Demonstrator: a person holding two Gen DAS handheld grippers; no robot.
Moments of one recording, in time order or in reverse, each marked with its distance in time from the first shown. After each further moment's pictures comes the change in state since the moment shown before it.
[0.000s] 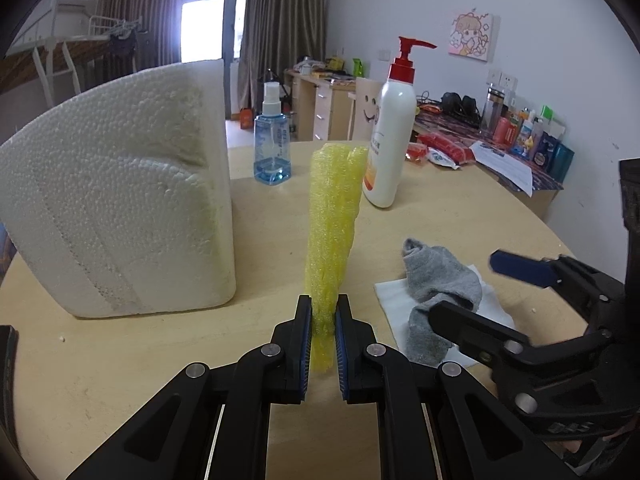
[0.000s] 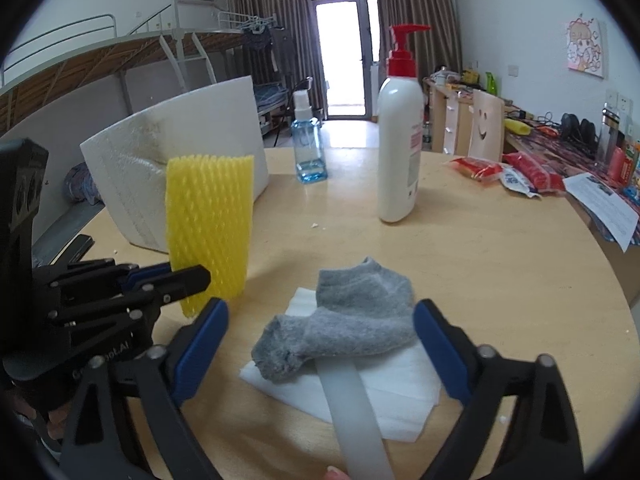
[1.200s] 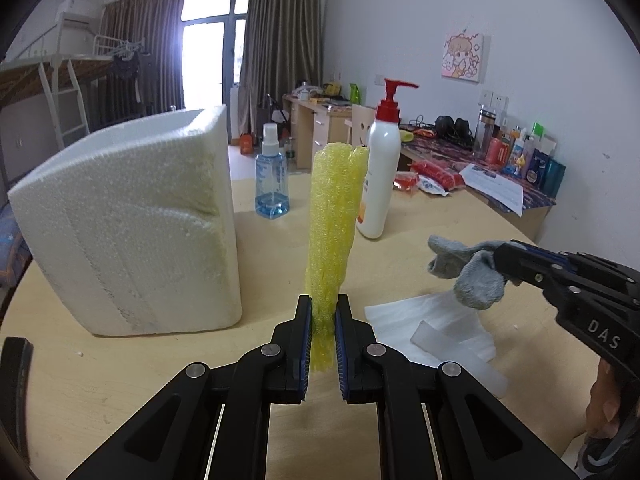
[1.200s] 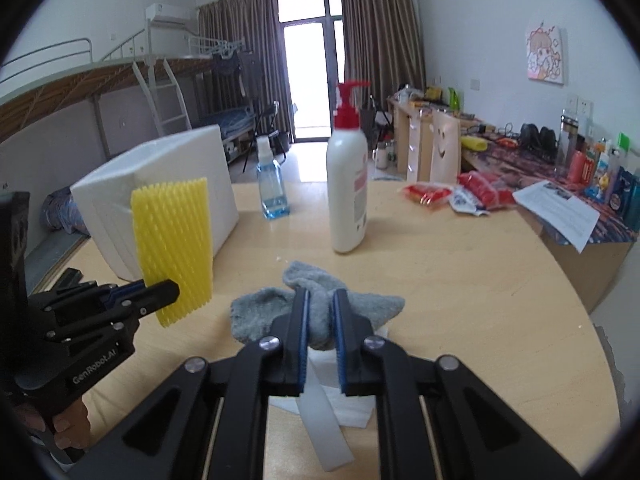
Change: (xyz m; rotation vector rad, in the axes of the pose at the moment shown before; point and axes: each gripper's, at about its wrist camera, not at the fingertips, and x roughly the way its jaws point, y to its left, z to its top) left arm -0.033 0.000 0.002 0.013 -0.096 -0.001; right arm -0.055 -0.009 0.014 0.056 -0.102 -0.118
